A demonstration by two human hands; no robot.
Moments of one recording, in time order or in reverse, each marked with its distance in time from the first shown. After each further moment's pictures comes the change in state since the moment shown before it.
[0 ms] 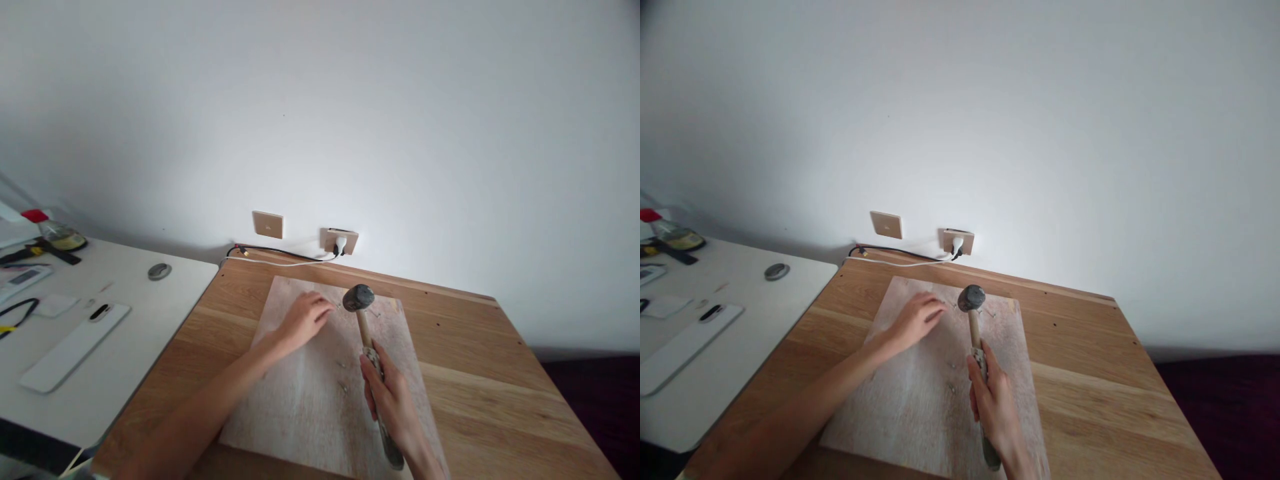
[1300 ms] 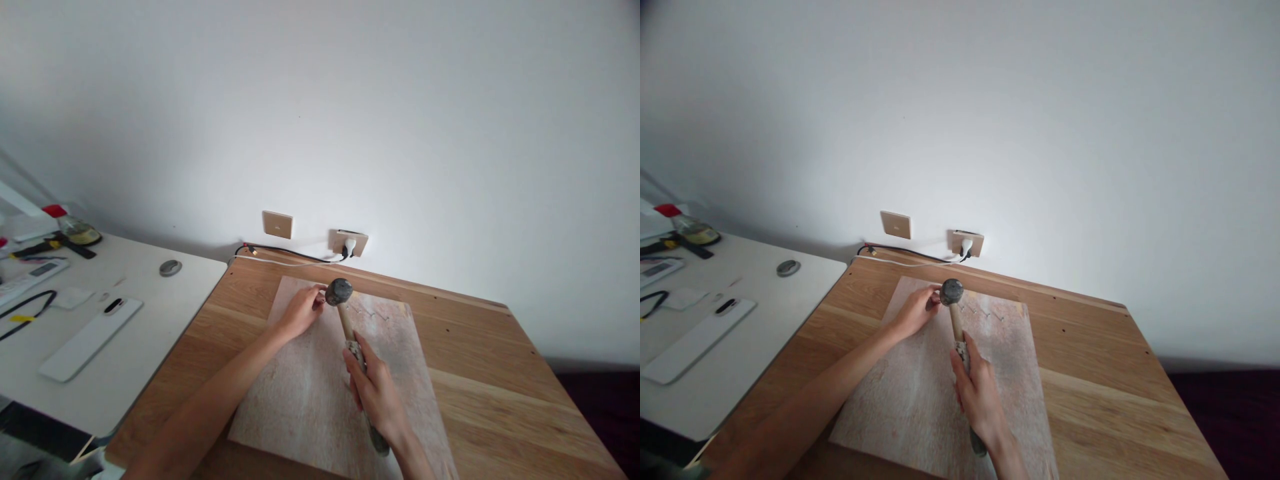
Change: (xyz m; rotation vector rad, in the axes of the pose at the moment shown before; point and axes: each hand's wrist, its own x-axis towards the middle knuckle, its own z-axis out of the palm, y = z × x) left_hand -0.003 -0.037 0.013 -0.380 0.081 -0.374; right_hand 0.009 -0.017 0.033 0.005 -0.131 -0.034
